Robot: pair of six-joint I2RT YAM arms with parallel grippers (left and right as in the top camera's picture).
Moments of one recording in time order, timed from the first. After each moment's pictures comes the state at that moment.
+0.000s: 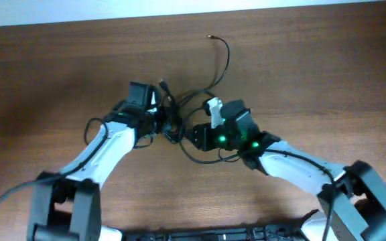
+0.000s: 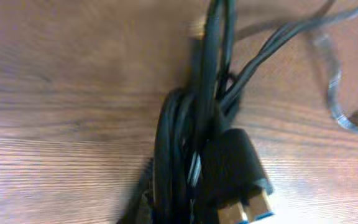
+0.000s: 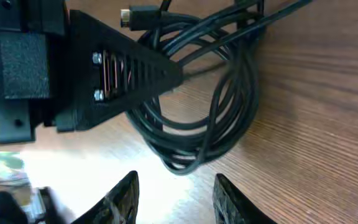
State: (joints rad) left arm -0.29 1.63 0.95 -0.42 0.19 -0.52; right arm 0.59 1.58 0.69 0.21 -0.44 0.61
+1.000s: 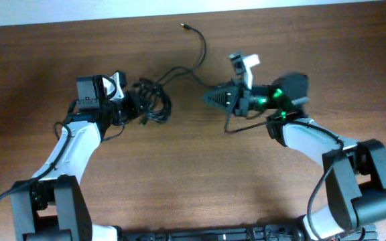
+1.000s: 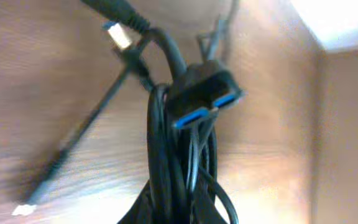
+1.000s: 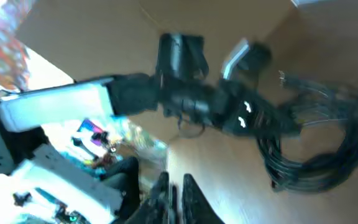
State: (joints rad) left arm 0.02 1.63 0.94 -0.25 0.67 -0.46; right arm 0.22 1.70 0.77 1.06 -1.28 0.98
